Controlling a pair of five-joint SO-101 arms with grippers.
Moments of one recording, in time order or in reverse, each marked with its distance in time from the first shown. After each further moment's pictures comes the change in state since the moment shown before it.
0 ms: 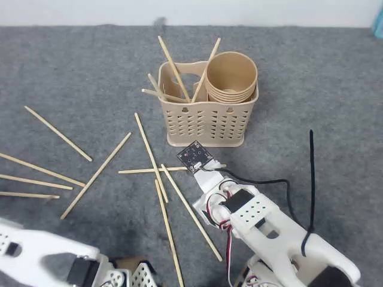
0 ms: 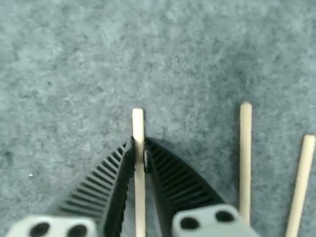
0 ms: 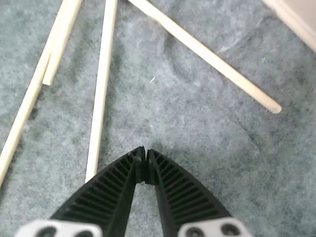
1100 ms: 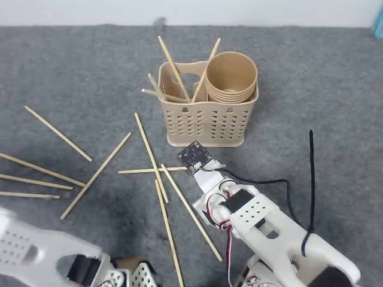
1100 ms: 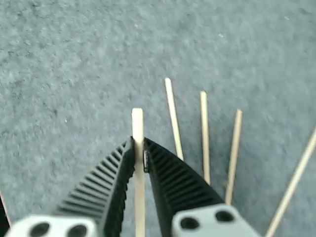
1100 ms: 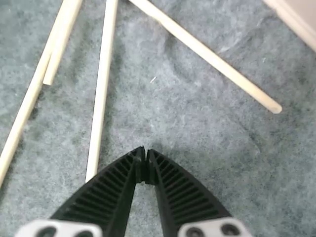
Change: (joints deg) left arm 5.9 -57.3 47.6 0.3 -0.1; right arm 0.0 0.0 0.0 0.0 0.0
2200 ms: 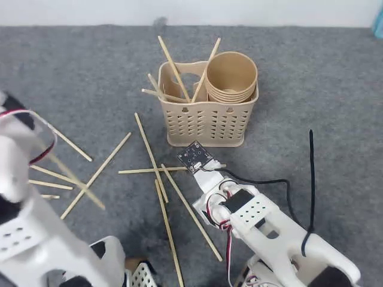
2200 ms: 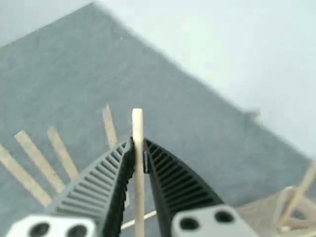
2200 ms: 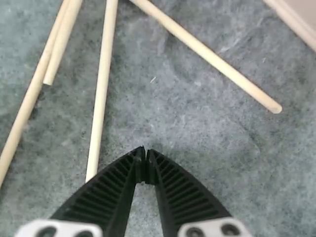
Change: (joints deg) left arm 42.8 -60.7 31.6 -6.5 6.5; right arm 0.0 0.0 0.0 0.0 0.0
